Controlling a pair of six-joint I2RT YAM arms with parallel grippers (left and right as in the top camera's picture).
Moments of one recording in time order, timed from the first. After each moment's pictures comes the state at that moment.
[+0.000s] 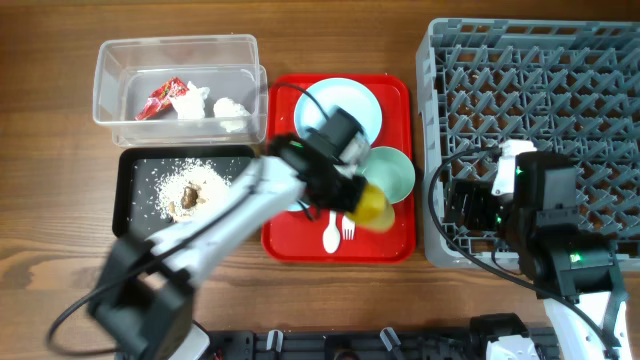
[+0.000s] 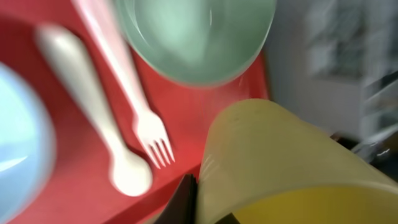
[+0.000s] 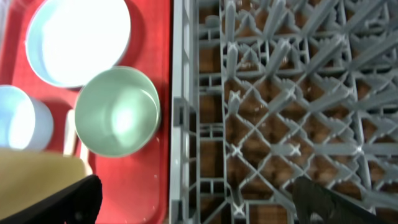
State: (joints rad) left arm -0.70 1.70 1.27 -0.85 0.37 -0.39; right arm 0.09 0.88 0.89 -0.93 -0.02 0.18
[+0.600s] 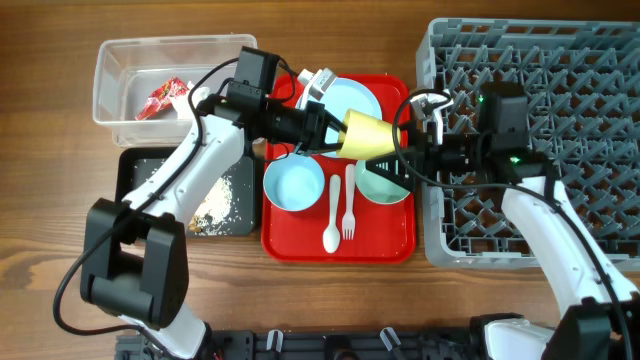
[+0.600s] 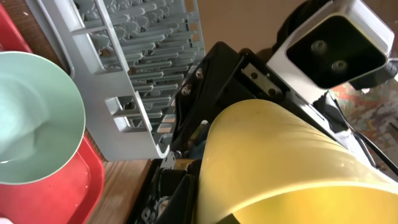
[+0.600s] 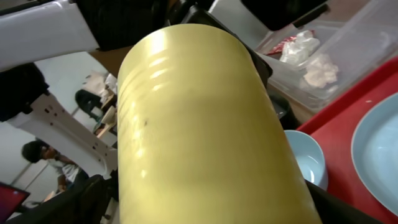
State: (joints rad) left arm -0.34 1.80 1.30 -0.47 1.31 -0.44; right arm 0.09 1.42 0.90 -0.23 -1.33 -0.01
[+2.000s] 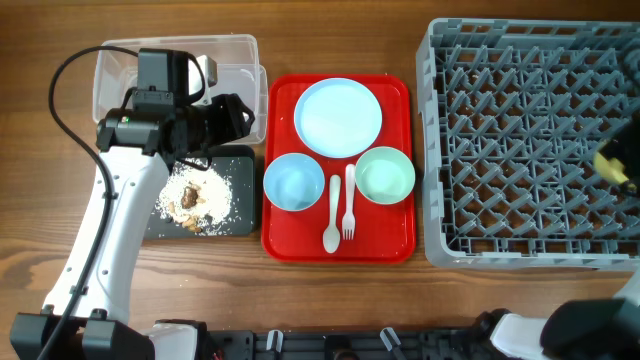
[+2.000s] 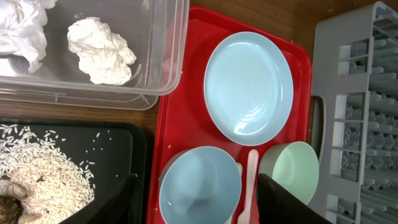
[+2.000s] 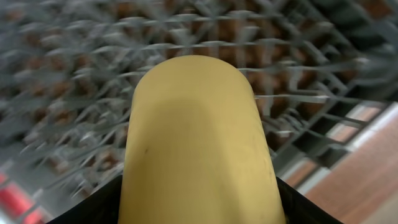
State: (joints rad) left arm -0.10 1.48 1.30 -0.83 0.31 -0.38; right arm -0.66 1.53 1.57 -1.27 0.03 0.21
